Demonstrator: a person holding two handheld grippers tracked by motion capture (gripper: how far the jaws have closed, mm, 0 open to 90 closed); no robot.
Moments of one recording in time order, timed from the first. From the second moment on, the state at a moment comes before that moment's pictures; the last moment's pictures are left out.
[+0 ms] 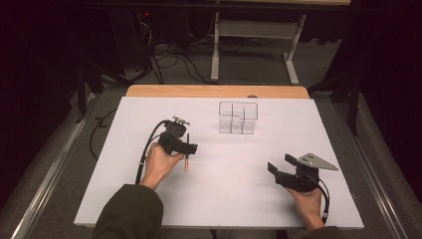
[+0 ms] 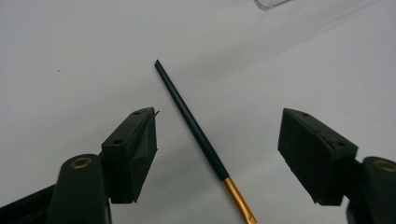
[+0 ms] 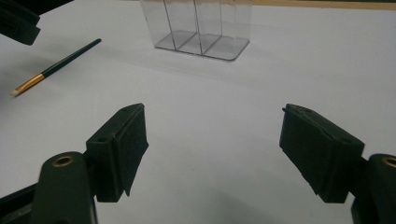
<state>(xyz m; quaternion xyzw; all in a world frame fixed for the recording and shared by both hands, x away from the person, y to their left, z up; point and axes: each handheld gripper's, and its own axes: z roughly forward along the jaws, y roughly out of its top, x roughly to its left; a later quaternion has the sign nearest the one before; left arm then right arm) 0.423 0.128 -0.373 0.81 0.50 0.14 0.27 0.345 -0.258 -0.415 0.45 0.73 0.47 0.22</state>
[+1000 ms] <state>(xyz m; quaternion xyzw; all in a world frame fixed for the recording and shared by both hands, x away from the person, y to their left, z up) 0.435 0.123 -0.379 0.83 0.53 0.08 0.18 0.346 -0.256 -0.415 0.45 0.74 0.46 0.21</state>
